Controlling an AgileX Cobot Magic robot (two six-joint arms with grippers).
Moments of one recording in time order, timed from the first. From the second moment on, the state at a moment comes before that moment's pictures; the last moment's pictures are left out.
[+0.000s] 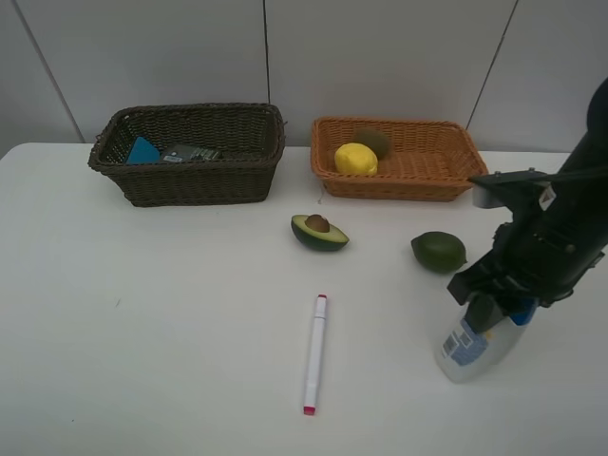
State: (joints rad) left arm -0.03 -0.01 -0.51 -0.17 1.06 0.10; right arm 0.40 1.46 -0.76 0.07 0.99 0.01
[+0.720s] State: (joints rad) left arm -0.03 -0.01 -0.51 -0.17 1.06 0.10; right arm 0.47 1.91 -1.77 0.16 1.02 0.01
